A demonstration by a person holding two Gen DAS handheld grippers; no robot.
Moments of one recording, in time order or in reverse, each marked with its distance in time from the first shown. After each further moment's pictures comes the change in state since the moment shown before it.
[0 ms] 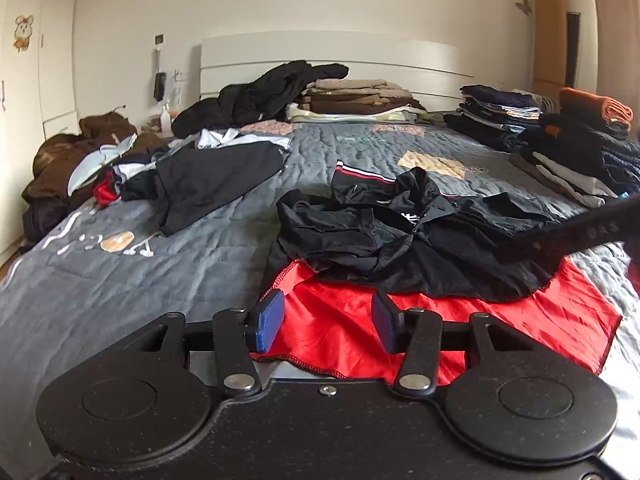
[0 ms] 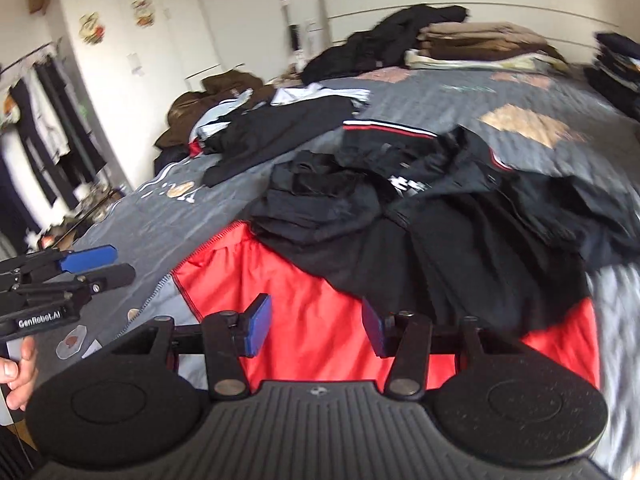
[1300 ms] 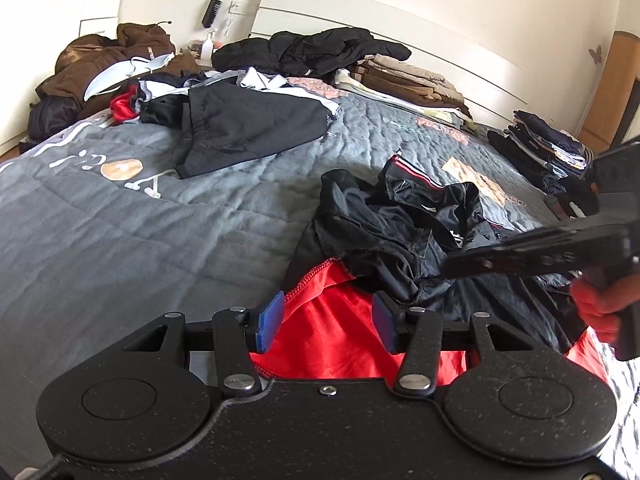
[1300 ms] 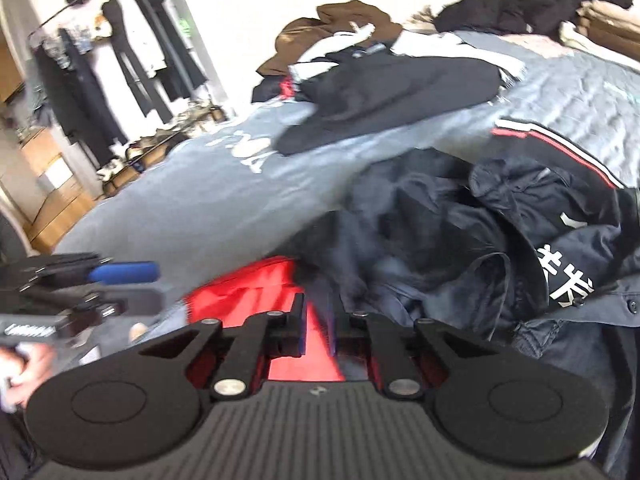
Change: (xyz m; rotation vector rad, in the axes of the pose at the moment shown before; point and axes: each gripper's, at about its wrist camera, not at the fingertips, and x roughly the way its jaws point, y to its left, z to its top) left arm 0.055 0.055 0.015 -0.281 0.099 -0.005; right arm 0.132 0.000 0.083 -0.218 0.220 0.318
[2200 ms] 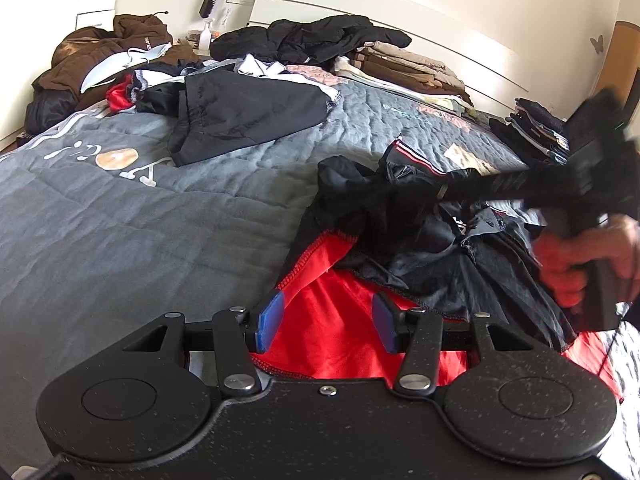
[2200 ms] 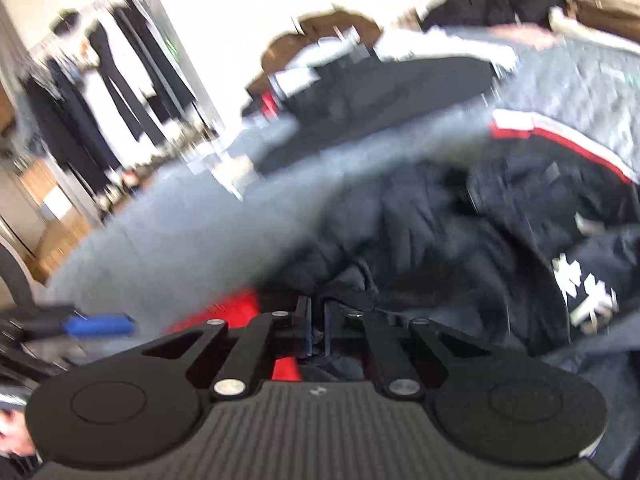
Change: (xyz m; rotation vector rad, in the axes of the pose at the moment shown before) left arm 0.009 0.001 -0.004 0.003 0.036 0.003; right arm 0.023 -0.022 0.018 0.079 -0.117 0.045
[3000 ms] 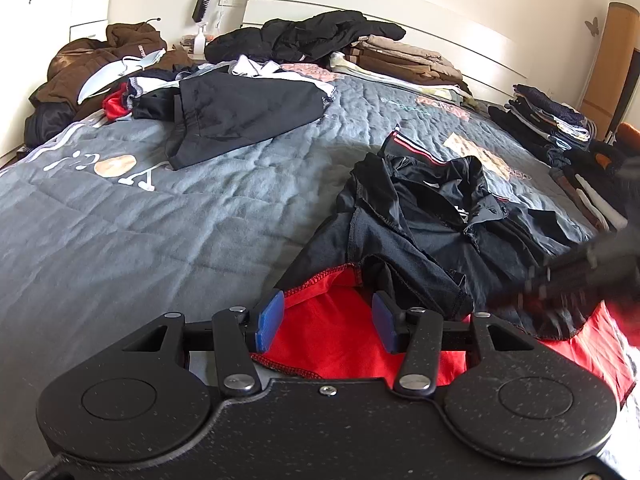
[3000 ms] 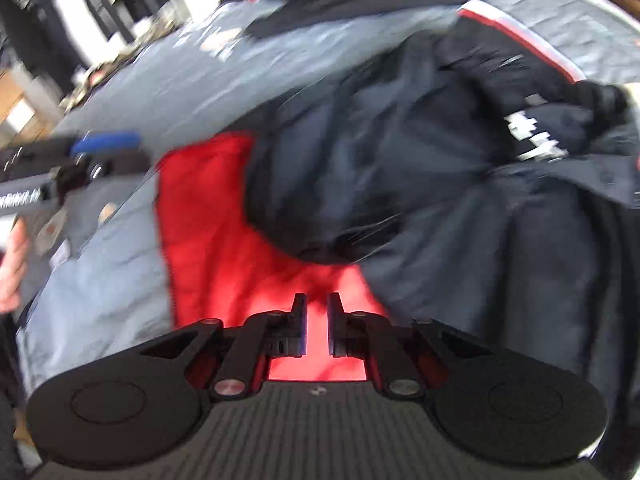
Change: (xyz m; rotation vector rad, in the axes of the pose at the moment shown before) left arm 0.002 -0.007 -0.003 0.057 0.011 0.020; right arm -0.037 0.018 -0.058 -0.059 0.307 -0.232
